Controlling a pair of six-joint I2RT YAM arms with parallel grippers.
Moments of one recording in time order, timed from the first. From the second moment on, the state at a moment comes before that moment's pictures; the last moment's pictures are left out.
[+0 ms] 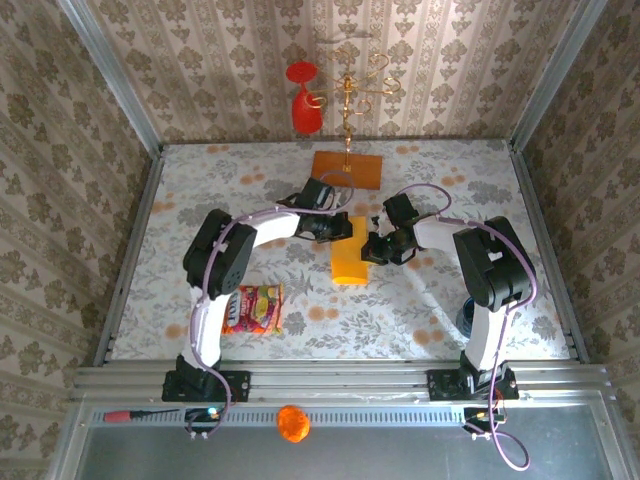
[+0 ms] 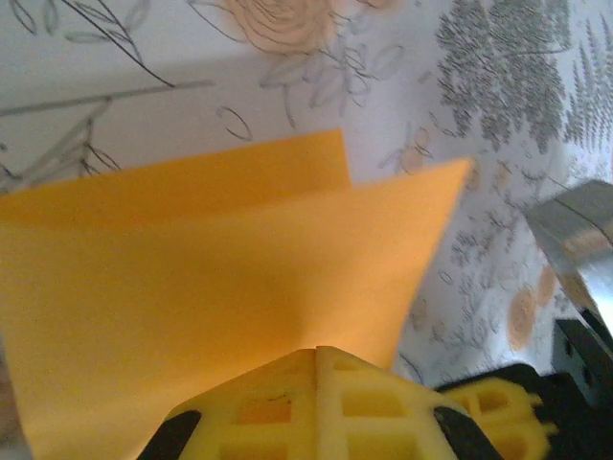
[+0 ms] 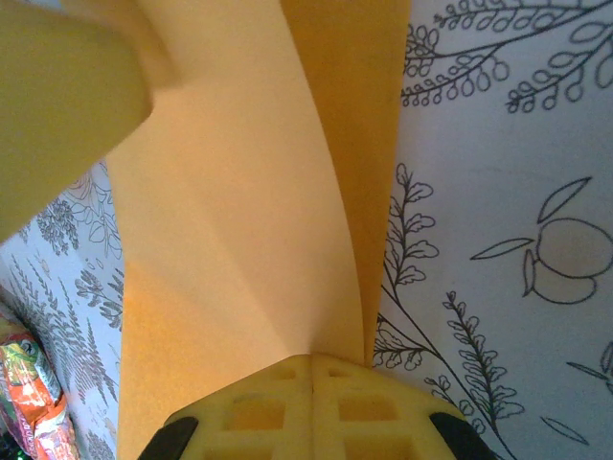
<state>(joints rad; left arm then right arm) -0.63 2.15 1.44 -0.21 0.50 -0.59 0.33 1.90 1.05 -0.35 -0.50 0.50</state>
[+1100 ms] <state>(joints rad) -0.58 1.94 1.45 -0.40 0.46 -0.57 0.33 1.90 1.05 -0.35 -0.50 0.50</state>
